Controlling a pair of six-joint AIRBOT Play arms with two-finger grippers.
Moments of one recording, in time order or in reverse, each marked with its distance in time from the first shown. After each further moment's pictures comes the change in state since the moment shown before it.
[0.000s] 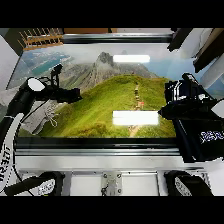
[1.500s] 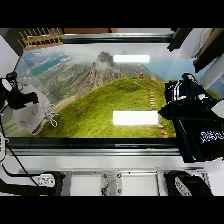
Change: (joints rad) left arm 0.417 -0.226 0.192 0.655 -0.047 -0.168; right arm 0.000 0.000 0.000 0.000 0.000 0.000
